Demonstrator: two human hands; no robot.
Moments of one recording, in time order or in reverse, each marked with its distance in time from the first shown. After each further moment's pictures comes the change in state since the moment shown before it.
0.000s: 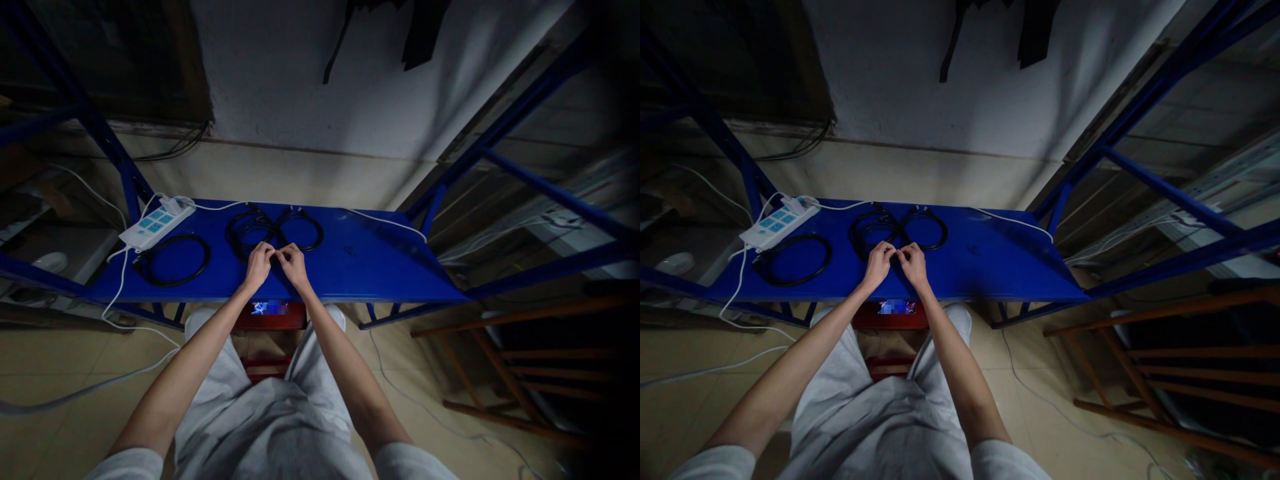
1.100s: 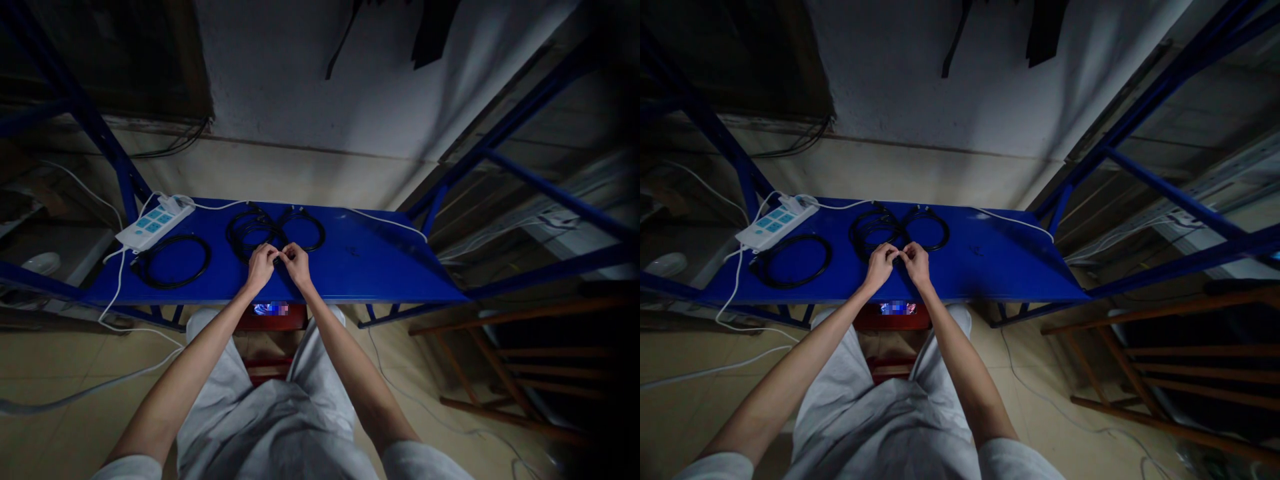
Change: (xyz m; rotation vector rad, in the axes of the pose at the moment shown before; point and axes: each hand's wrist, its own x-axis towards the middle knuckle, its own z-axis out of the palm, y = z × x) left_hand -0.001 0.002 -0.002 0.023 -0.001 0.020; right_hand 0.005 0.003 0.004 0.069 0.045 0.092
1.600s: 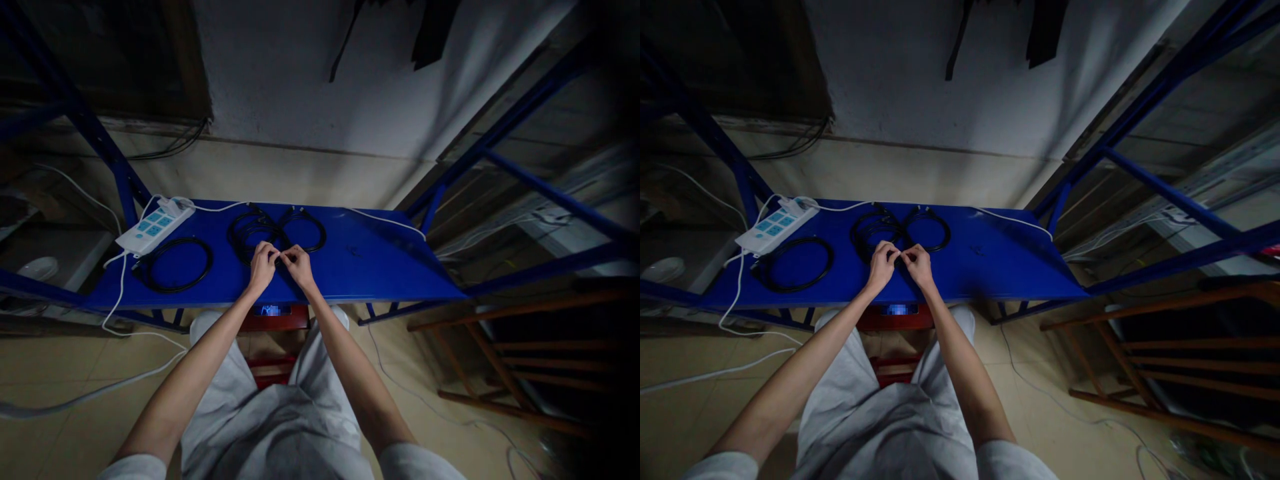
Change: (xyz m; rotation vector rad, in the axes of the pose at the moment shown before) left_hand 0.003 -0.008 0.001 -0.055 0.028 -0.036; right_hand 0.001 -0.001 -0.002 -0.063 -0.050 -0.025
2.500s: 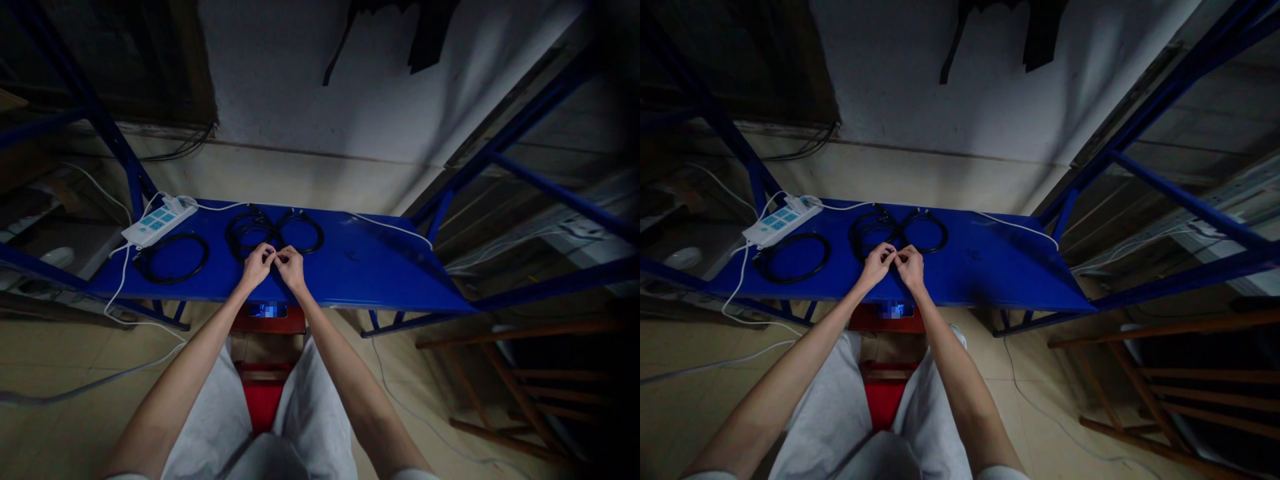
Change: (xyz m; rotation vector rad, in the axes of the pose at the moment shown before) left_hand -0.007 0.014 -0.001 -0.011 -0.082 -0.084; right_hand -0.008 -0.002 0.001 -0.042 0.020 -0.046
